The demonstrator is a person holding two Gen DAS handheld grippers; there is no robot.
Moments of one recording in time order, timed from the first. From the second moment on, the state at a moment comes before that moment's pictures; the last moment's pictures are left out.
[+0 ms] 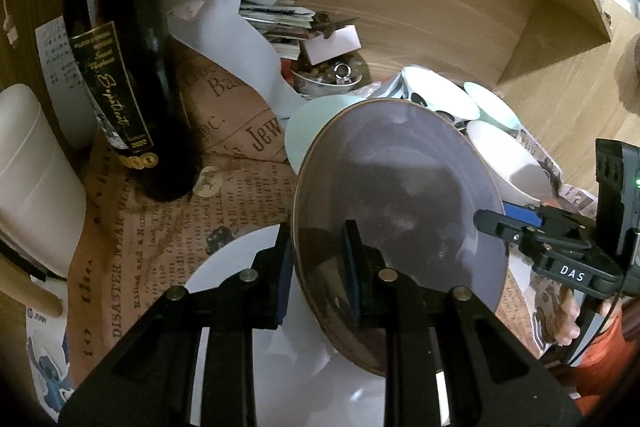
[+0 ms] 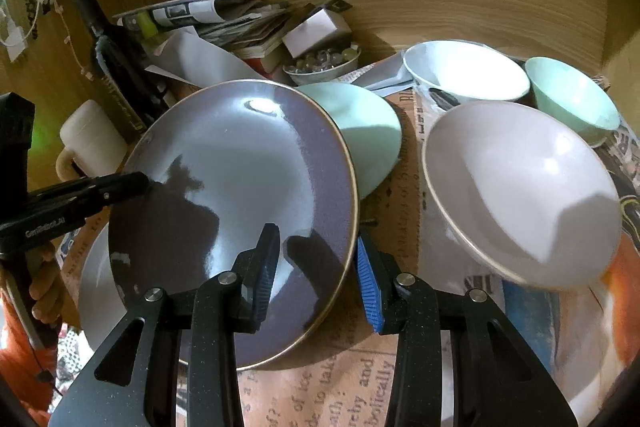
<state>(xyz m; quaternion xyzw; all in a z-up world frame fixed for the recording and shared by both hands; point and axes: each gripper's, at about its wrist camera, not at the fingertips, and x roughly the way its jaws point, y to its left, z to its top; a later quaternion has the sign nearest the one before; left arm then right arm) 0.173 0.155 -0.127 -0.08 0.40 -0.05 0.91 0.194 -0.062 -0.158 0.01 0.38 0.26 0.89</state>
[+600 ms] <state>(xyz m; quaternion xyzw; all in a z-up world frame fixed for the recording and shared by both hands) 0.151 0.100 -0.117 -0.06 0.39 -0.08 0.91 0.159 -0.113 -0.151 0.03 0.36 0.24 0.90</state>
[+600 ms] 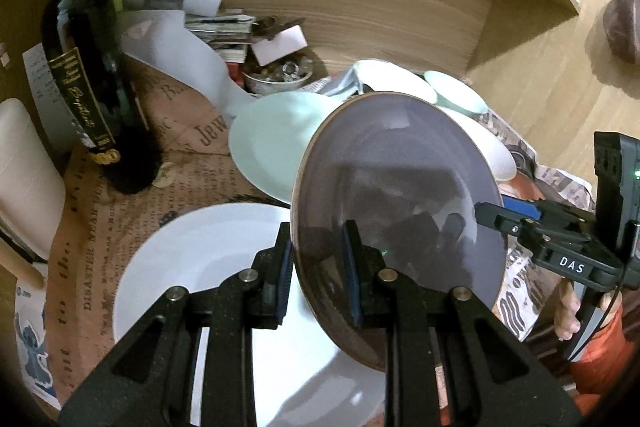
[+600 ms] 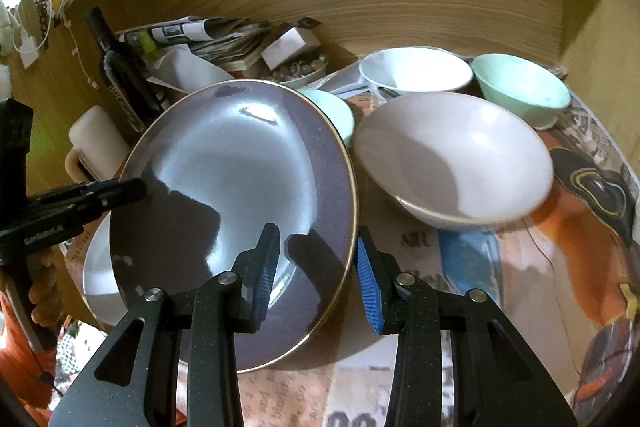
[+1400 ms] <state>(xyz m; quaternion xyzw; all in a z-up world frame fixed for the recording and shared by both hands) 0.144 0.023 -0.145 -0.01 0.45 -0.12 0.89 0.128 -0.182 -0.174 0.05 0.37 0.20 0.91</state>
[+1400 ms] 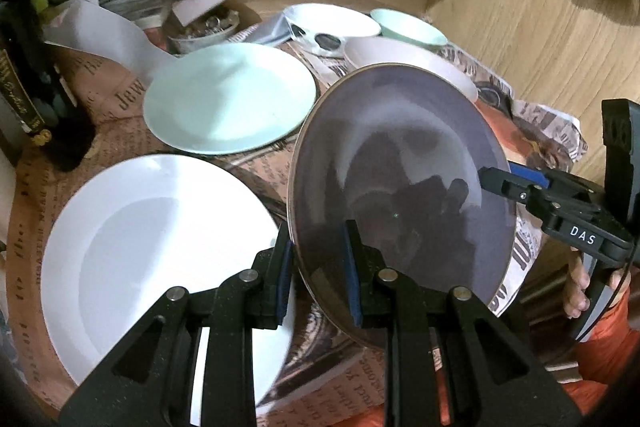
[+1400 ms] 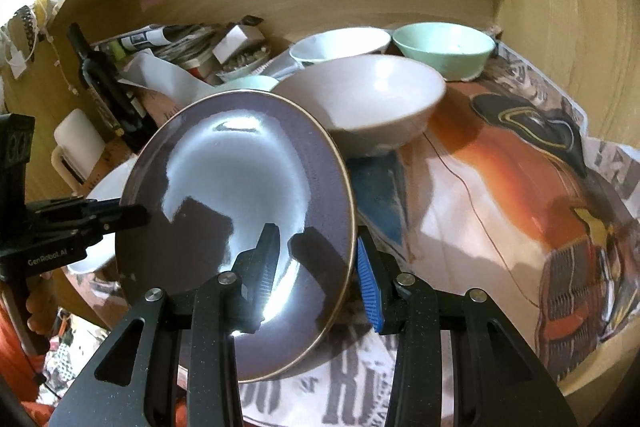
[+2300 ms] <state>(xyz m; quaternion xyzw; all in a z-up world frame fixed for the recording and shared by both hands) 0.137 0.016 -0.157 -0.02 0.47 -0.10 0.88 0.134 -0.186 -0.191 0.06 0.39 0.21 0.89</state>
